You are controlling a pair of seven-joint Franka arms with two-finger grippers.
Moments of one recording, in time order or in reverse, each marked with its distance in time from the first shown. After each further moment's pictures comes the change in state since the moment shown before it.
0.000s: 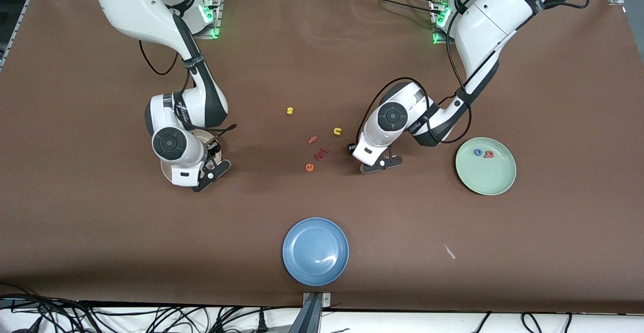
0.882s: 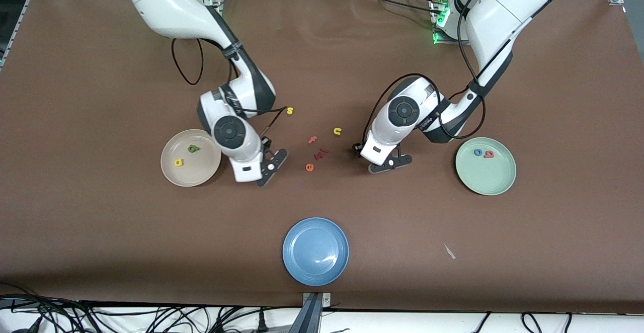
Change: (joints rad) left arm 0.045 -0.070 -0.027 -0.040 0.000 0.000 0.001; right arm 0.010 0.071 0.175 0.197 -0.002 -0.068 -0.004
